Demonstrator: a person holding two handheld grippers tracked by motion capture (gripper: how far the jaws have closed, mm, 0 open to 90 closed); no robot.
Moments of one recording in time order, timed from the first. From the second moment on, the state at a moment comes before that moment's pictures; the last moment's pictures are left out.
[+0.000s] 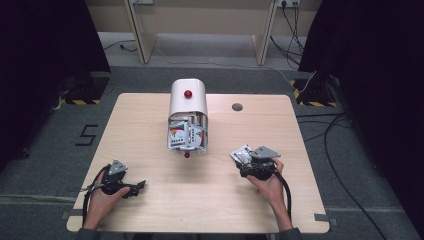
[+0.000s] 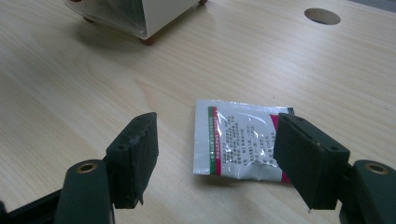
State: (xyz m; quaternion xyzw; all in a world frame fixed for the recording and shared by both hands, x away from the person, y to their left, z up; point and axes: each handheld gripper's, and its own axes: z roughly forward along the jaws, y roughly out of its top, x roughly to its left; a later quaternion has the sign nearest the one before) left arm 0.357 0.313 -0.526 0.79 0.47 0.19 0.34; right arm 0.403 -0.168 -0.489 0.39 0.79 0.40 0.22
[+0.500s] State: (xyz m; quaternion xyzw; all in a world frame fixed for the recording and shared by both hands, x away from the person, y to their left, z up) left arm 0.357 0.313 -0.526 0.79 0.47 0.19 0.34; right arm 0.394 -0.176 -0.490 0.40 0.79 0.41 0.22
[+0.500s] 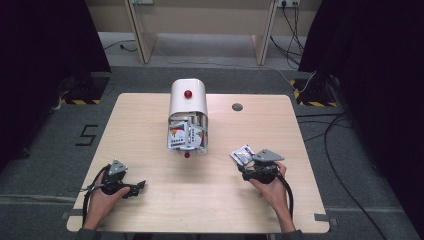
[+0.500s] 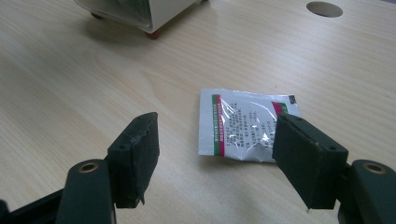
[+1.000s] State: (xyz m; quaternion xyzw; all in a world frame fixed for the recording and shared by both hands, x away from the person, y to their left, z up) left arm 0.357 0.313 -0.526 0.79 0.47 0.19 0.34; right arm 0.382 -0.188 -0.494 0.42 0.78 0.41 0.22
